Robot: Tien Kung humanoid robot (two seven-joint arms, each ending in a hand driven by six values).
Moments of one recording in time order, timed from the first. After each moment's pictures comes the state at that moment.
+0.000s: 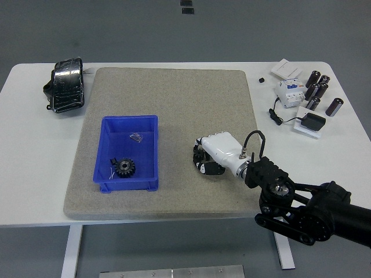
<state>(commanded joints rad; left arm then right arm) 0.01 0.30 -0.66 -0.25 0.59 0.02 0.39 0.67 -0.29 0.24 1.17 -1.94 -0.33 -0.29</state>
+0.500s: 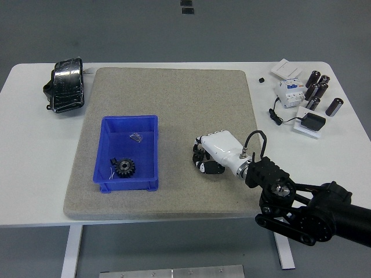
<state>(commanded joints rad) 0.01 0.30 -0.66 -0.25 0.59 0.02 0.39 0.67 -0.29 0.25 1.20 -1.94 -0.36 -0.28</state>
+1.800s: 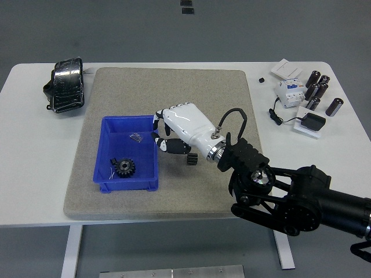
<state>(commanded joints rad) 0.02 0.29 -0.67 -0.25 0.61 0.02 0.40 0.75 -0.24 0.34 1.36 -1.98 -0.37 -0.33</state>
